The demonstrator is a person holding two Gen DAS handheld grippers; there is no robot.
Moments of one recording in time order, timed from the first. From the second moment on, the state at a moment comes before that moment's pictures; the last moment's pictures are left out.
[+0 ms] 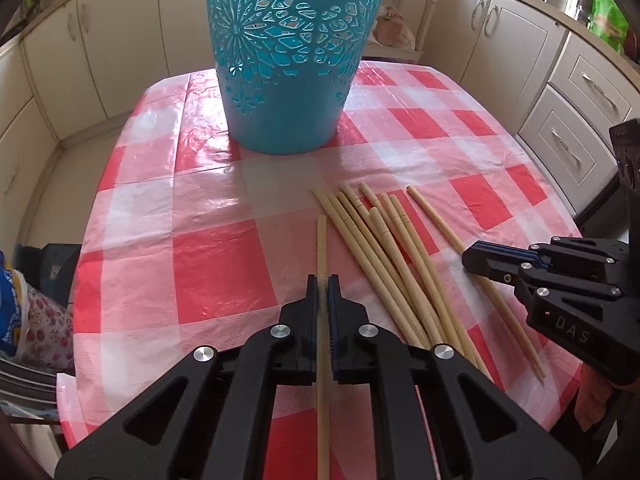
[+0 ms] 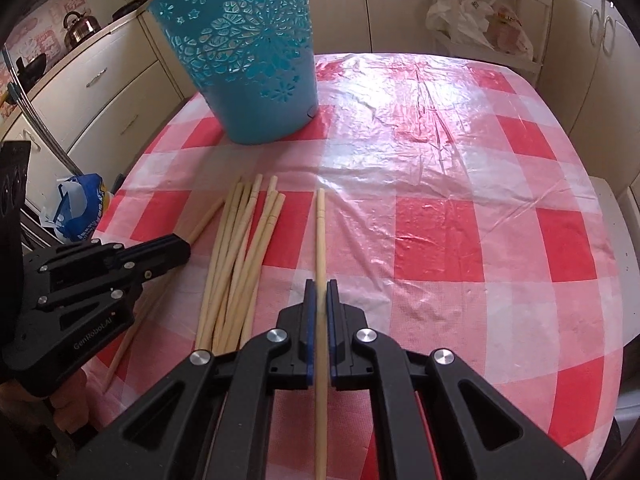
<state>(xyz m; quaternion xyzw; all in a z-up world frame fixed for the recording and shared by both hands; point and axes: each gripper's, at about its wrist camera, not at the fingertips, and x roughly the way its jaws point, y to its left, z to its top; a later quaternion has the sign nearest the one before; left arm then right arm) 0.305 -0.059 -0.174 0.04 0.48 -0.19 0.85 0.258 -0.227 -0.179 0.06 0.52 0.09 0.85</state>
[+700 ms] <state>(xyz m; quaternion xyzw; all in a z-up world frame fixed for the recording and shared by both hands) 0.290 -0.035 -0.074 -0.02 0.34 -0.20 0.92 0.243 -0.266 -0.131 0.22 0.42 0.13 0.87</state>
